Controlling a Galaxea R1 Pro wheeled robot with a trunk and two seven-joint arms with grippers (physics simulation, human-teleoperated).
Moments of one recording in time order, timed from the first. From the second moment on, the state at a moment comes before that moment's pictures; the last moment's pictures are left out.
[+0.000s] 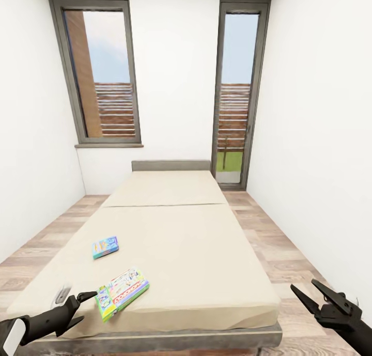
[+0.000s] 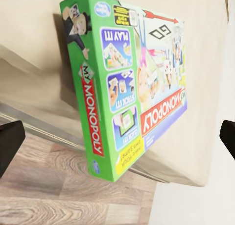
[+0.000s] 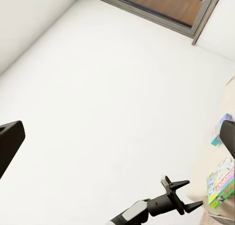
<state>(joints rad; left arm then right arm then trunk) -0.44 0.29 0.63 -0.57 0.20 0.89 -0.73 0.03 -0.26 -0.49 -1.32 -0.90 0.97 1.27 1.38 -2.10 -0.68</state>
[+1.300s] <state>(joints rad) -0.44 0.28 0.63 -0.57 0.20 0.83 -0.74 0.03 -0.25 -0.49 -1.32 -0.89 0.97 1.27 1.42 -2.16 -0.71</state>
